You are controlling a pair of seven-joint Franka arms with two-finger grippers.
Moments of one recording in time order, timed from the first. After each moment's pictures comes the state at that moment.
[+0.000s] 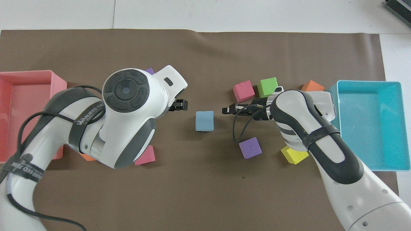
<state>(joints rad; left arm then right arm) -0.38 0.02 0.04 -1.78 0.05 1.93 -0.18 0.28 0.34 -0.04 -1.97 1.09 2.25 -0.50</state>
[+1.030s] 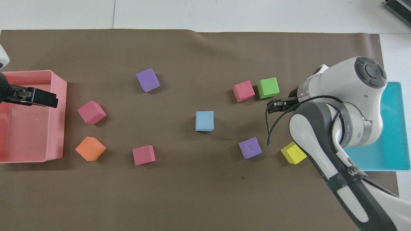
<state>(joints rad) -0.16 -0.02 0.04 -1.50 0.00 1.48 0.06 0.17 0.10 -0.07 -1.81 0.07 1.89 0.04</state>
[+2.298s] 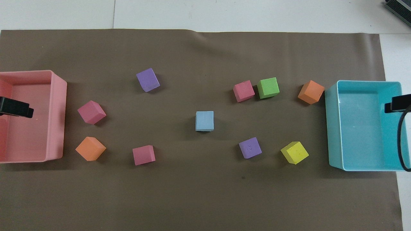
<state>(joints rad) -0.09 -0.04 0.05 -1.51 0.00 1.47 0.12 0.03 -0.07 -0.09 -1.53 0.01 1.51 0.04</state>
